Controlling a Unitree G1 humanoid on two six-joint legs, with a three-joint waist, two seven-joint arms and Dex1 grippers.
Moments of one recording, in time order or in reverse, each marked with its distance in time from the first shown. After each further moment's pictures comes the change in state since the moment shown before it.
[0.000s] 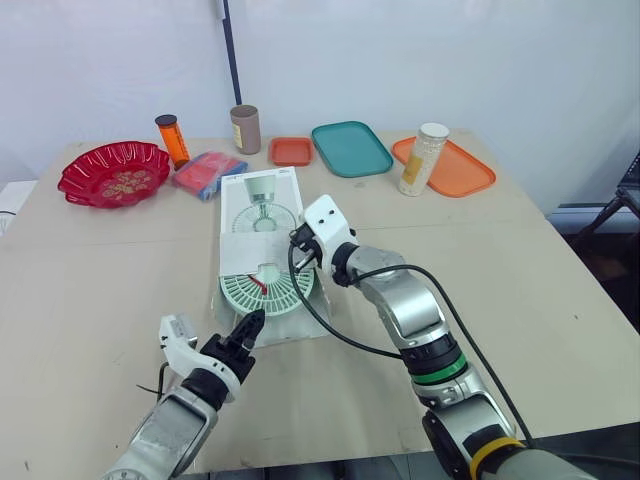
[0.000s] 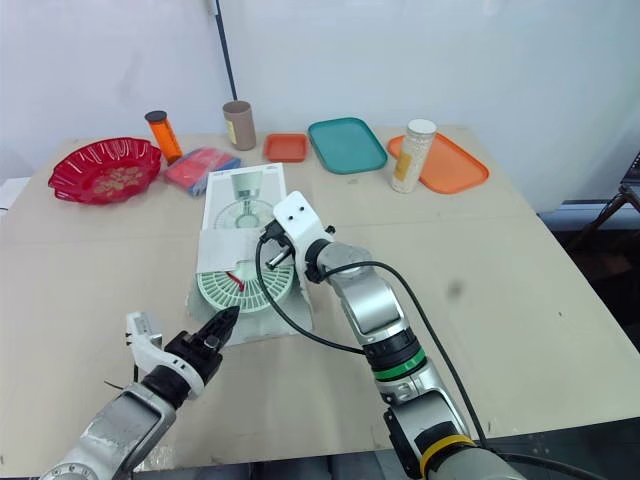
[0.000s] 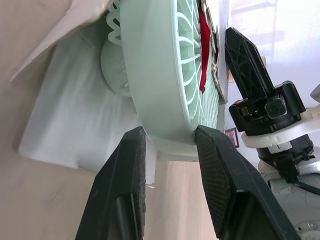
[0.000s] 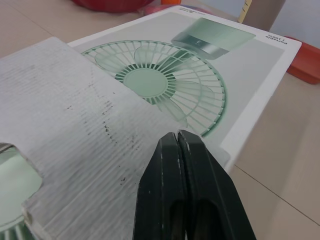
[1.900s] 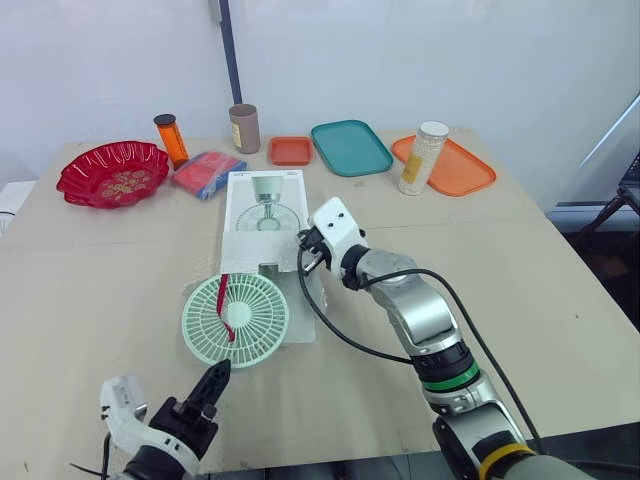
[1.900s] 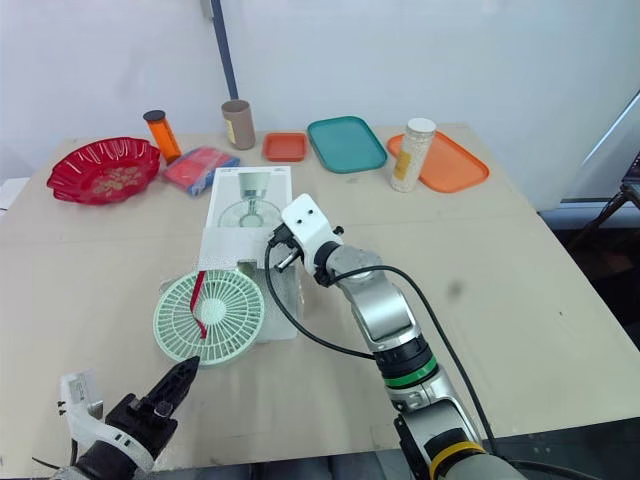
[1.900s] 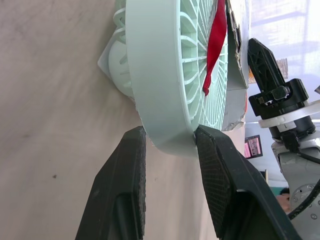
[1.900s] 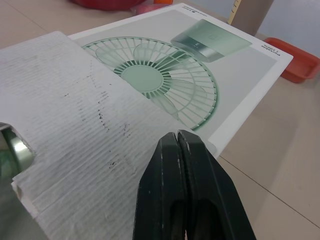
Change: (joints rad) left arm 0.485 0.160 0.030 -0.207 -0.005 -0.140 -0.195; right arm 0.043 -0.051 0.003 -0.072 0.001 -0.004 0.010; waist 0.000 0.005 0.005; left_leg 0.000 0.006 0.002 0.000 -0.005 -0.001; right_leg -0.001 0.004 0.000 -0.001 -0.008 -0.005
